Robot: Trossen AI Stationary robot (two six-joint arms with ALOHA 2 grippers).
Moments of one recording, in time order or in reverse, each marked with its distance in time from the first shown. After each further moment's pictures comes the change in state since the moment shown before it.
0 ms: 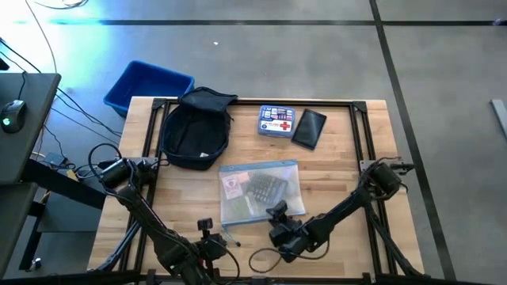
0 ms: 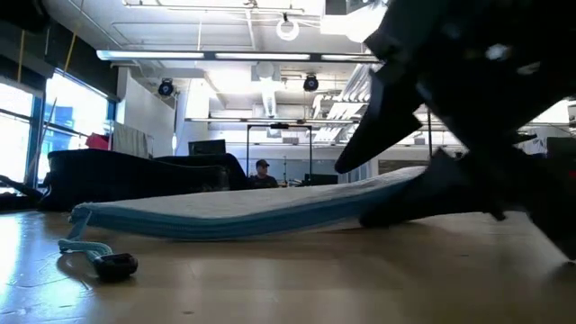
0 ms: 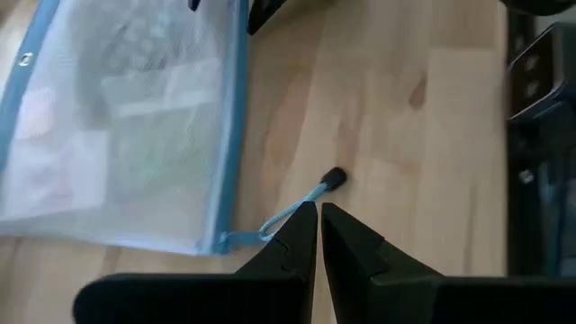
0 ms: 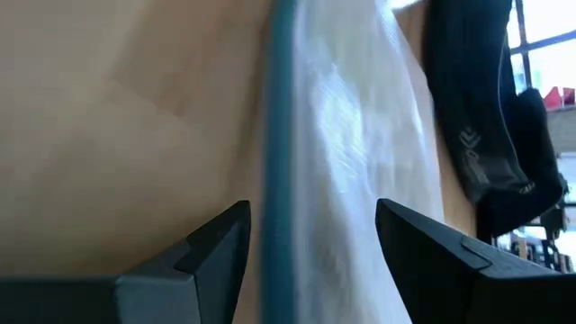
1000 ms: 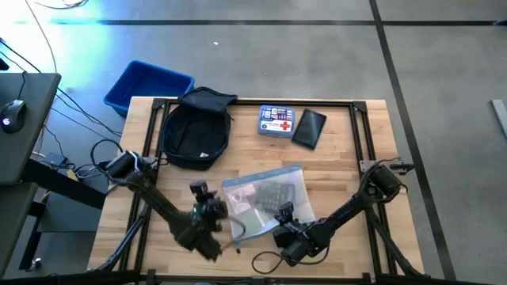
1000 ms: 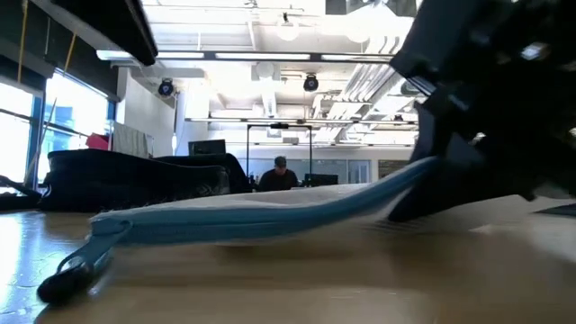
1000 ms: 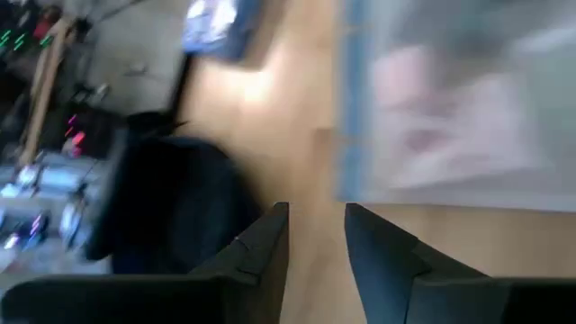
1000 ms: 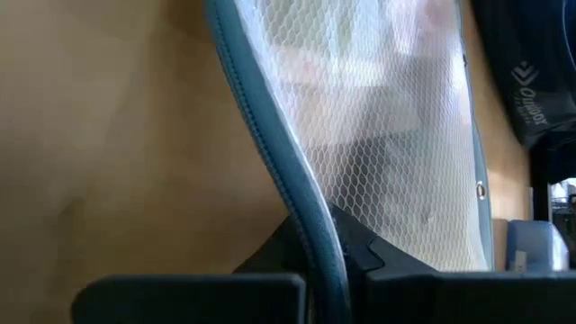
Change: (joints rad) left arm 0.206 -0.055 0.074 -0.681 -0.202 -0.067; right arm 0.058 0.009 0.059 -0.248 -0.081 0.292
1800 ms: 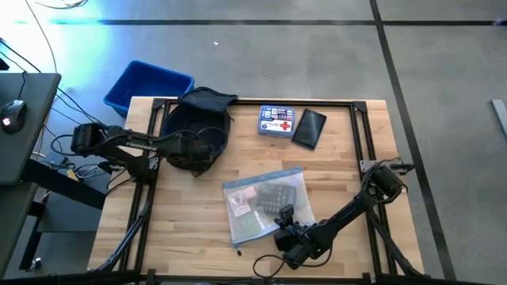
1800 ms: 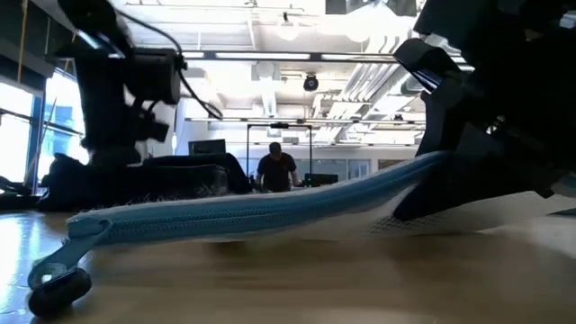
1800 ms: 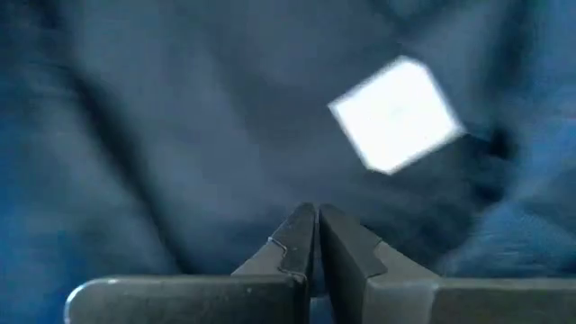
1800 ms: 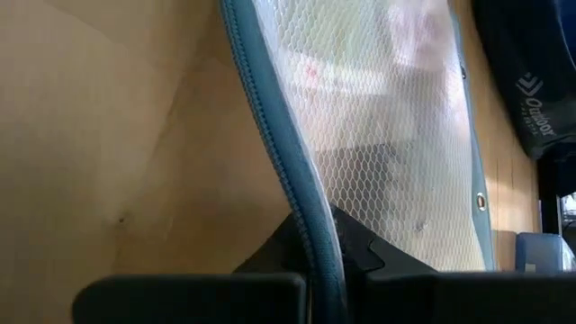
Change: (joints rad) left arm 0.803 -0.542 -0.979 0.804 0.485 0.504; right arm 0.017 -0.014 -0.001 0.035 0.001 -0.022
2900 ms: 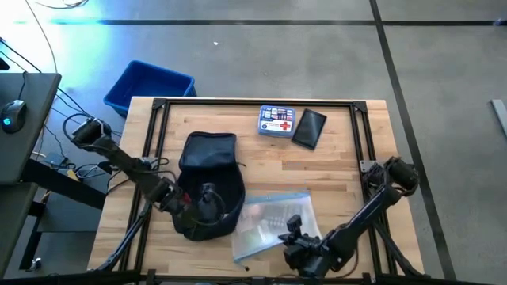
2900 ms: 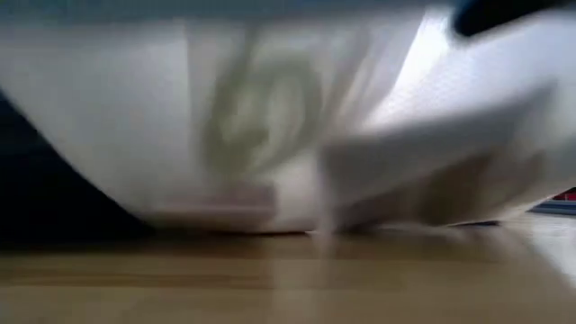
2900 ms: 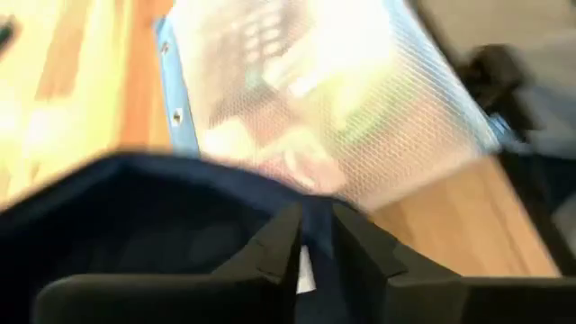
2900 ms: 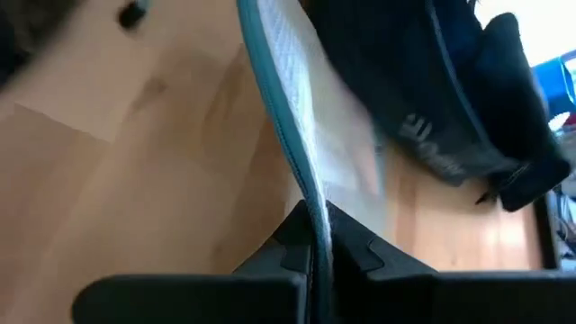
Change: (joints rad) left arm -0.783 0.005 0.273 0.460 0.010 0.241; right arm 0.115 -0.157 0.152 -0.146 -0.026 0.004
